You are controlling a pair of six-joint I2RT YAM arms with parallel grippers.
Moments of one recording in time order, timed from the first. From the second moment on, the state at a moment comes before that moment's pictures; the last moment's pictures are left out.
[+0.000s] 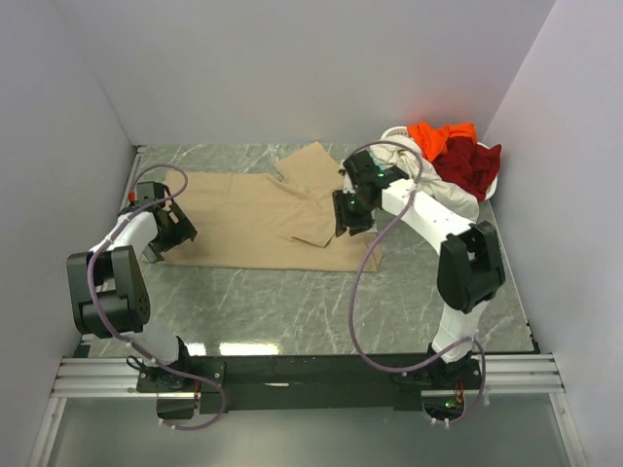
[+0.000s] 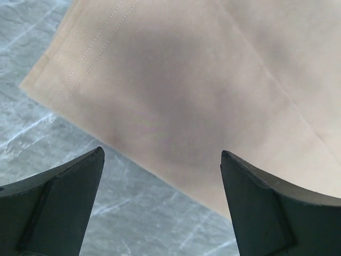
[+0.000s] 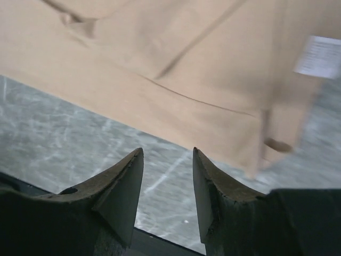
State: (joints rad) left arm 0.17 1.61 1.00 -0.53 -0.13 -0.49; right arm 0.45 1.78 1.49 -0.86 -0.13 0.31
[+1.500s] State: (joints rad) left arm 0.11 1.59 0.89 -0.40 -0.02 -0.56; right arm 0.52 2.14 1.65 -0.70 -0.23 0.34
